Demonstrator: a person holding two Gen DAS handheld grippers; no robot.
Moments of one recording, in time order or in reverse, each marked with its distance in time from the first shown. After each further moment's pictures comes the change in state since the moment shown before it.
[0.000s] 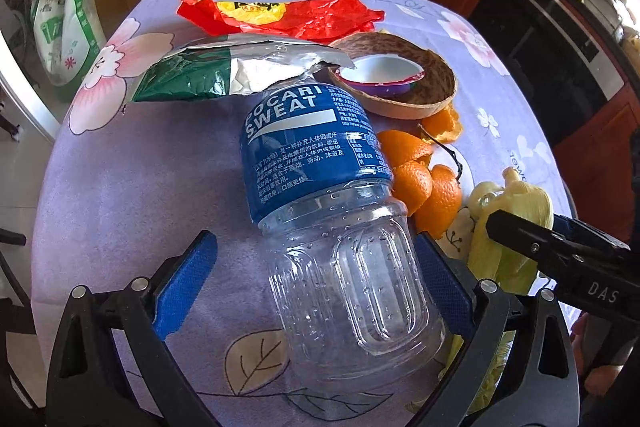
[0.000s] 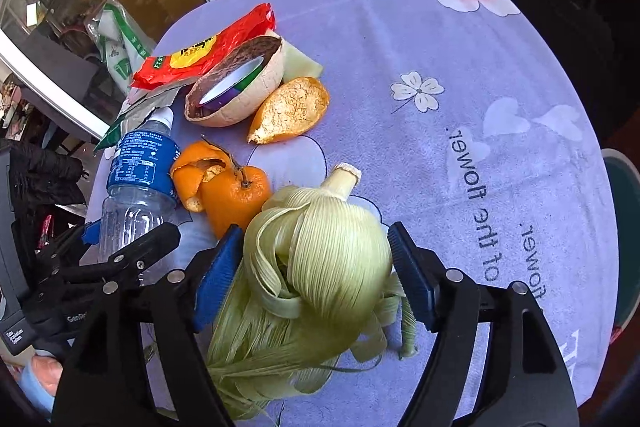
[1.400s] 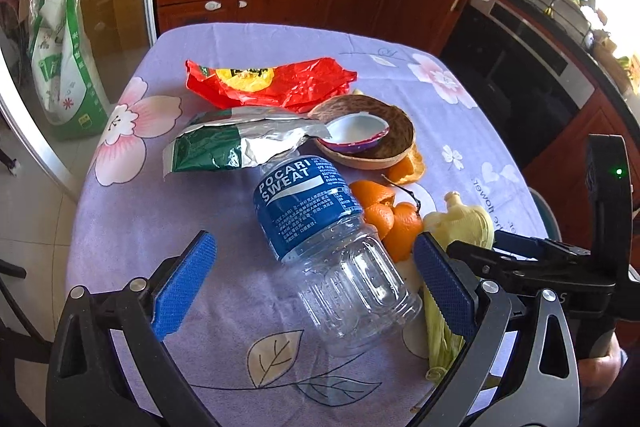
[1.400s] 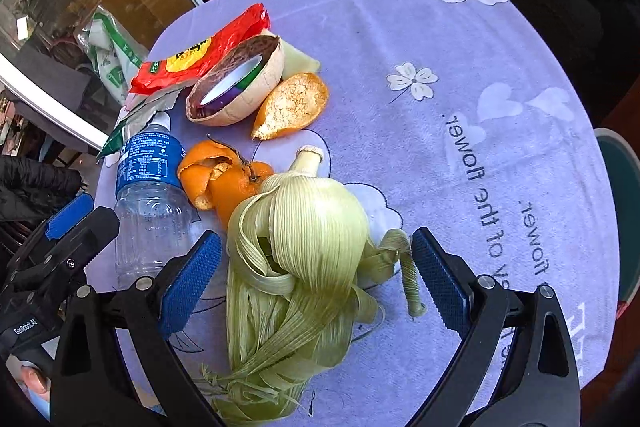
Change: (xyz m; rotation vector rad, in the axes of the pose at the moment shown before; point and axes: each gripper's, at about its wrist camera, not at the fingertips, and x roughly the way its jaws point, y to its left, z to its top) left arm -0.048 0.000 0.008 0.054 -0.140 -0.051; right arm -0.007 0.006 -0.003 0.053 0.009 -0.016
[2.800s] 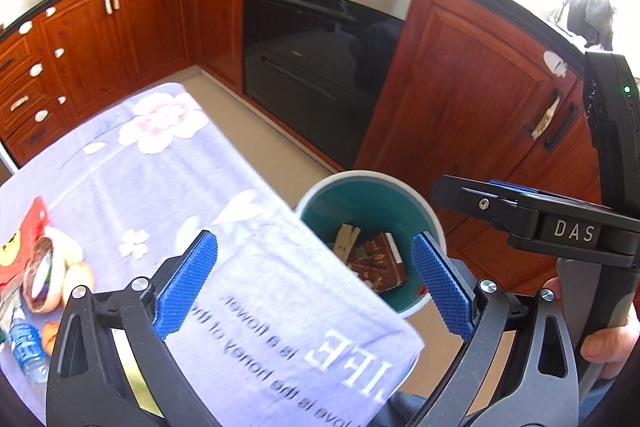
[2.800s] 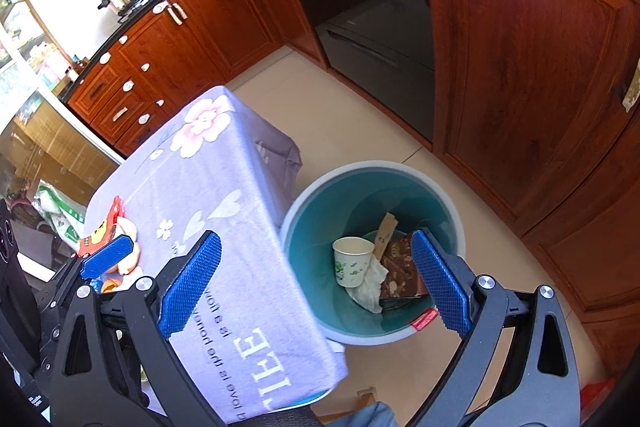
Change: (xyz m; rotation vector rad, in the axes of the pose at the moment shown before) left arm 0.021 -0.323 0.014 0.486 -0.002 -0.287; right arm -0.189 -0.247 -0.035 0.393 -0.333 -0.152
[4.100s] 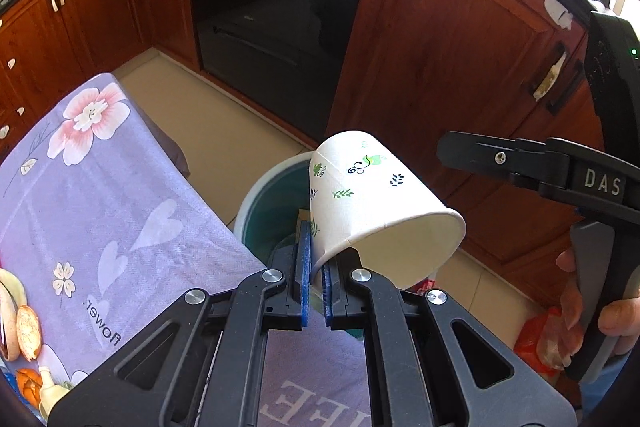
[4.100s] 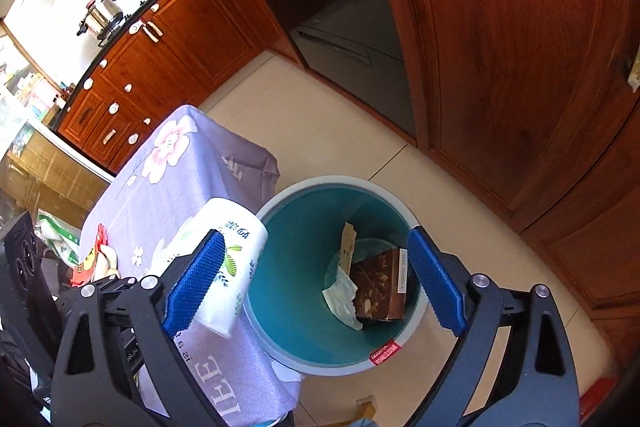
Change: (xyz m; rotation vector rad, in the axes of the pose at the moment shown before) left arm 0.093 -0.047 0.018 0.104 0.148 -0.095; right arm 0.029 -0.080 0.026 0.104 0.006 -0.011
